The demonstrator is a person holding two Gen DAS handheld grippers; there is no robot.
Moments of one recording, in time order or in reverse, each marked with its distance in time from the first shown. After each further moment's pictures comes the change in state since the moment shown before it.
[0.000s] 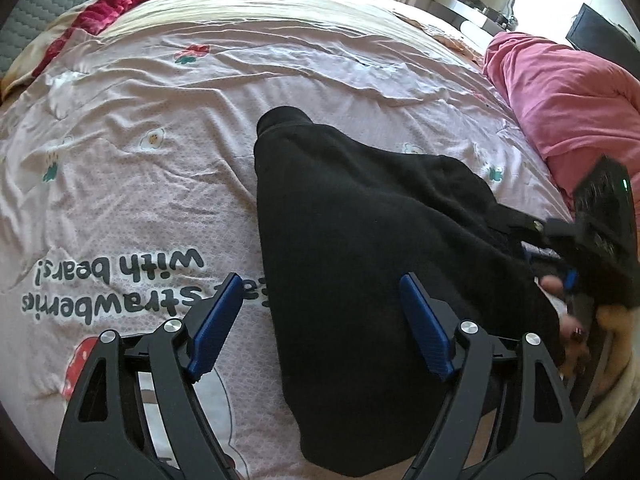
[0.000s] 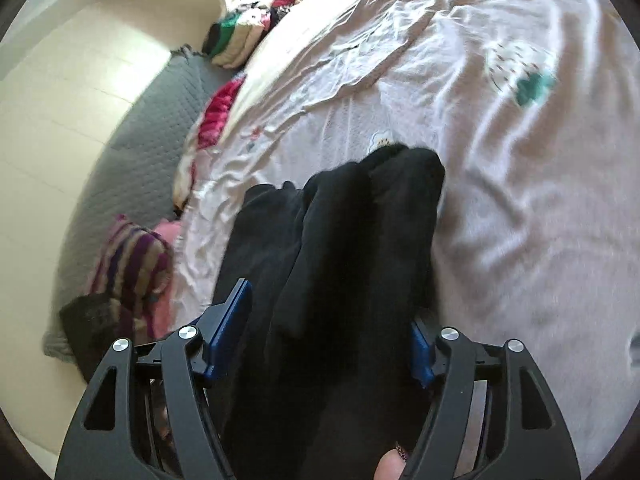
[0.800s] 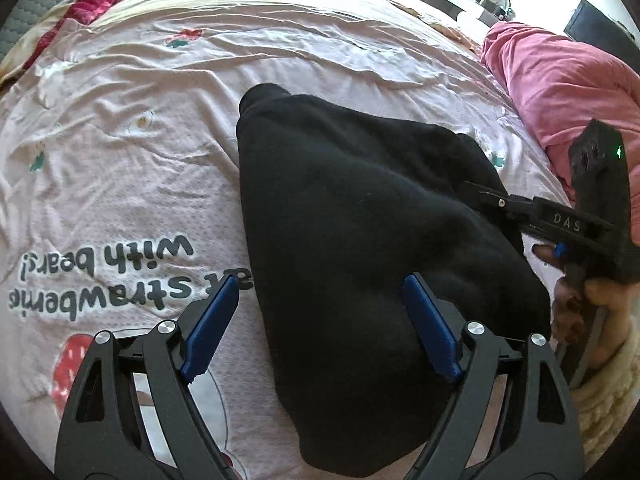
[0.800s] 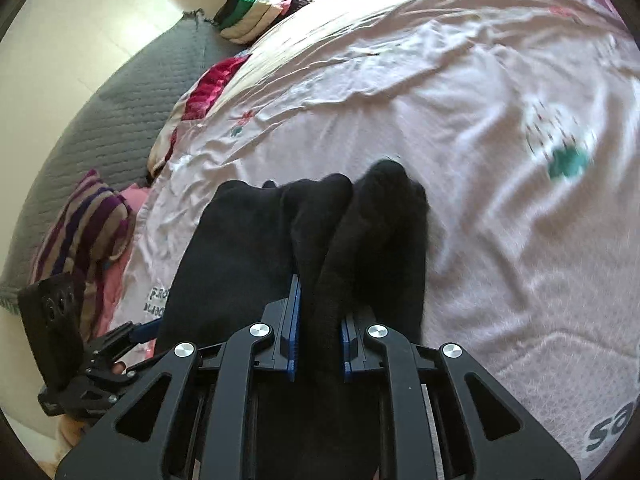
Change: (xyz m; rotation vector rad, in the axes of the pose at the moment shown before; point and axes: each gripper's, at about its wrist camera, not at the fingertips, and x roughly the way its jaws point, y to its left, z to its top) left arm 0.013 0.003 -0.007 0.003 0.041 -0.026; right arm 0.020 -0.002 0.009 -0.140 -0.026 -0.075
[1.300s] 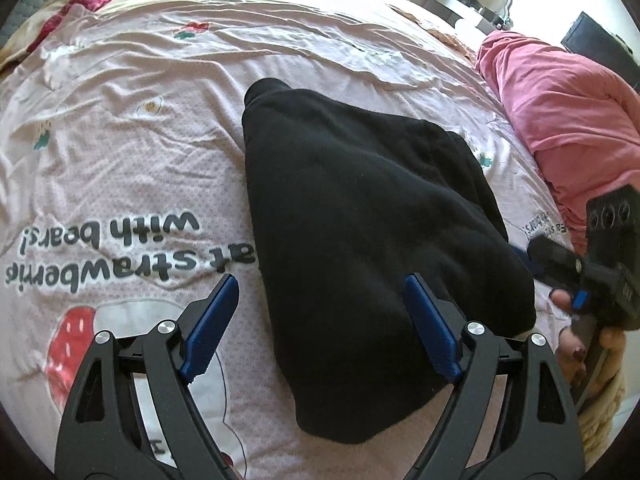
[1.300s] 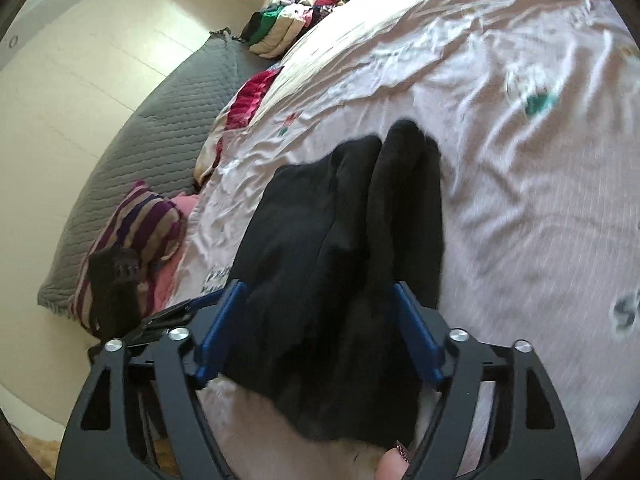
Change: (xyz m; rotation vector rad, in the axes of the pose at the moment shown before) left arm -0.015 0.008 -0.014 -0.036 0.000 -0.051; right arm -0.048 0.011 -0.050 0.034 0.001 0.160
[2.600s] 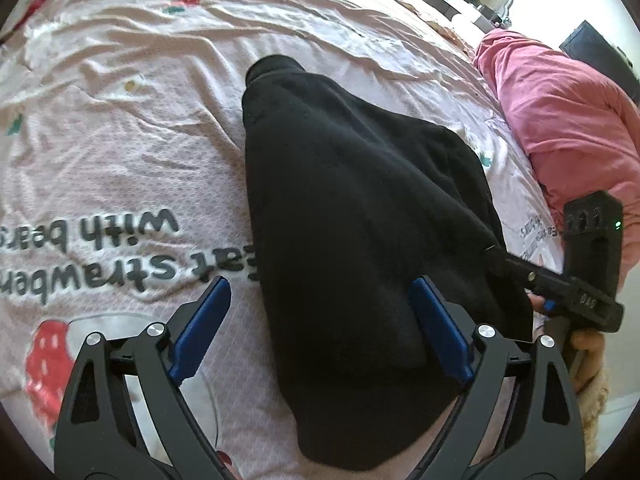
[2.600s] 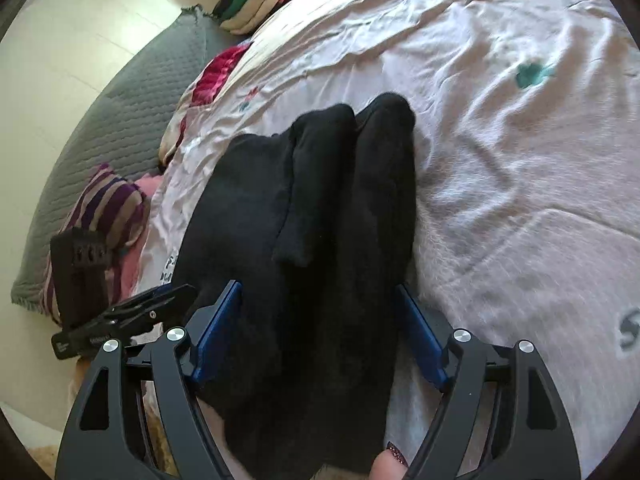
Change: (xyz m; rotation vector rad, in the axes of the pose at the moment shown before) left arm 0.029 0.010 0.015 -0.043 0.065 -0.088; right arm 0.037 -0.020 0.017 -0.012 0.081 -0.118
